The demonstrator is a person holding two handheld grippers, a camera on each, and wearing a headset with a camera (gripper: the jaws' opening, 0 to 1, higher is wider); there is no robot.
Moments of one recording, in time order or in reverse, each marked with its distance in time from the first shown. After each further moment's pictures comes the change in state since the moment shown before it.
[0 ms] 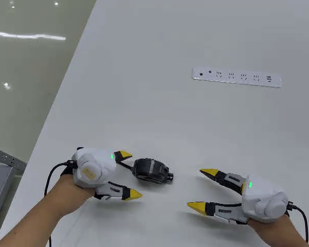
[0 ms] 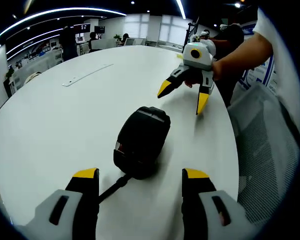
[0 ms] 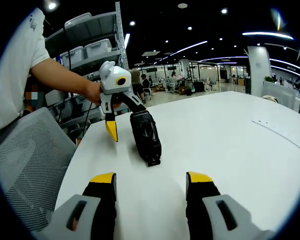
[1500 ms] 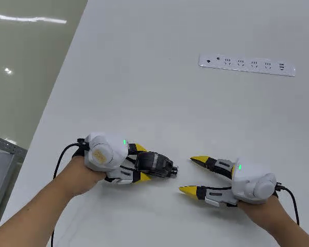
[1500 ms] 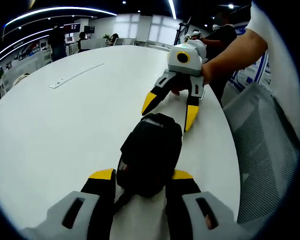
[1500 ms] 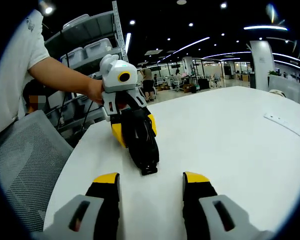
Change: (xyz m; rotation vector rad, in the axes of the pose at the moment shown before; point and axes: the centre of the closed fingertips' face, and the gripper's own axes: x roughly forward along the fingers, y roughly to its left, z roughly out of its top) left arm 0.024 0.004 0.011 0.016 -0.002 -0.106; right arm 0.036 -0.011 -0.004 0.031 0.009 0.058
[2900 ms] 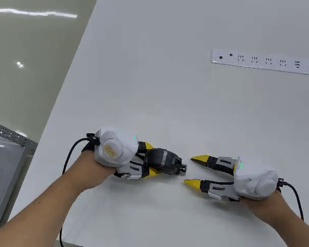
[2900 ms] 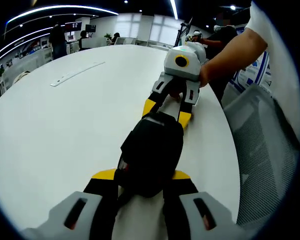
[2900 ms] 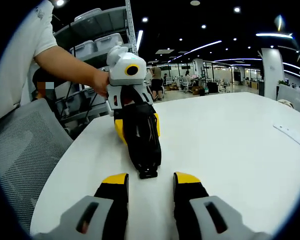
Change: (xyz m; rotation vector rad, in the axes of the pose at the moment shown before) left arm 0.001 0.001 -0.002 -0.009 0.002 0.003; right arm 0.019 0.000 -0.001 -0.092 0.008 0.053
